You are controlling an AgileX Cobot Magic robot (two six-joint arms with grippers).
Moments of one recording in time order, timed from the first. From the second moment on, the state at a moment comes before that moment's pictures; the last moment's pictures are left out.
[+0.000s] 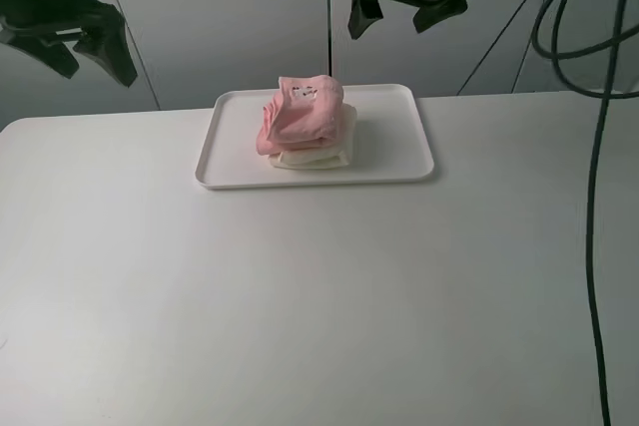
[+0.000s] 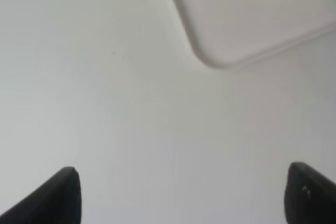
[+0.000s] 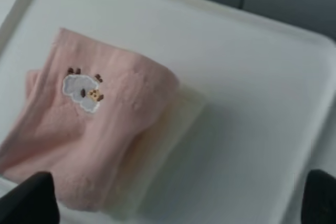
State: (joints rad) left arm -0.13 1.72 -1.55 -0.08 1.13 0.19; right arm 0.33 2.00 -1.78 0.16 0.86 -0.07
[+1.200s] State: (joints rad) left arm -0.02 0.34 -0.64 0.02 1.16 0.03; right arm 0.33 0.41 -0.60 -0.02 1.03 0.01
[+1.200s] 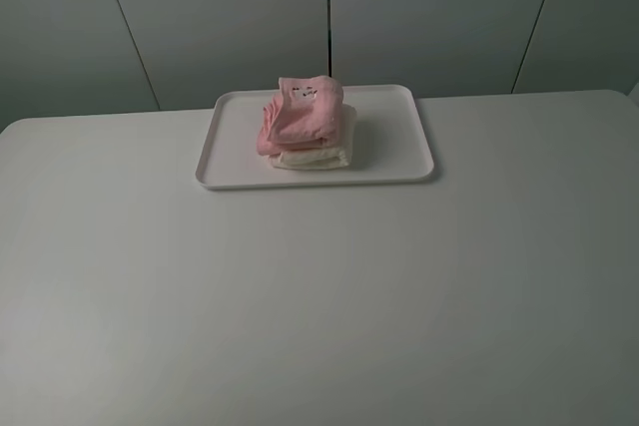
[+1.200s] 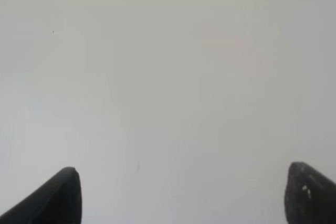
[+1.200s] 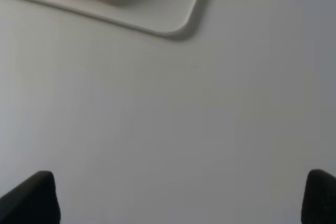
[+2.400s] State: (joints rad) left arm -0.02 0.00 -0.55 -0.06 1.13 0.03; right arm 0.33 0.00 -0.51 0.00 1.09 -0.02
